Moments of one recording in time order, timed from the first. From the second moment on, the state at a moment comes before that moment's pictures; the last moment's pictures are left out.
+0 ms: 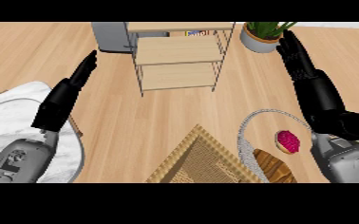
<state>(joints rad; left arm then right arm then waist) -0.26 0.48 -0.23 -1.50 0.06 0.09 0.03 -0.29 -0.43 0.23 -1.71 -0.15 -0.22 0.04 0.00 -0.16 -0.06</state>
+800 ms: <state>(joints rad) -0.03 0.34 -0.11 -1.34 0.28 0.16 0.20 -0.02 -0.70 -0.04 -1.46 -0.20 -0.08 -0.04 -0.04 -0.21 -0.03</state>
